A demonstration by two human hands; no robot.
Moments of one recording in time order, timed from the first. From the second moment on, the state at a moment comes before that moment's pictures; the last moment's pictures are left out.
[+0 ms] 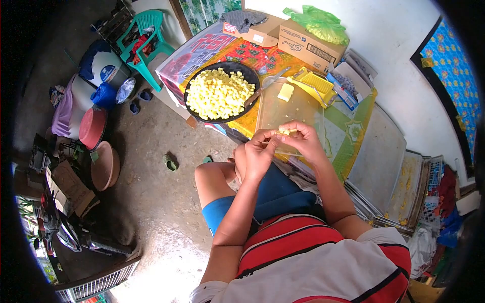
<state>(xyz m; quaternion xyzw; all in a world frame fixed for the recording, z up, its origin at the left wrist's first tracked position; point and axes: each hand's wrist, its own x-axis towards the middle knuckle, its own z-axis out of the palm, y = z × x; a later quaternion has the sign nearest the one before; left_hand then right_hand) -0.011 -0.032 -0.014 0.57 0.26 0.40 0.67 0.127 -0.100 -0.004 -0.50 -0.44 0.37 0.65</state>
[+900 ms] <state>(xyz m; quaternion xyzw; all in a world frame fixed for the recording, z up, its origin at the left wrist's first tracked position) -0.008 -0.015 -0.021 0.31 0.20 0.31 0.88 0.131 -0.093 0.006 -0.44 -0.28 0.49 0.70</state>
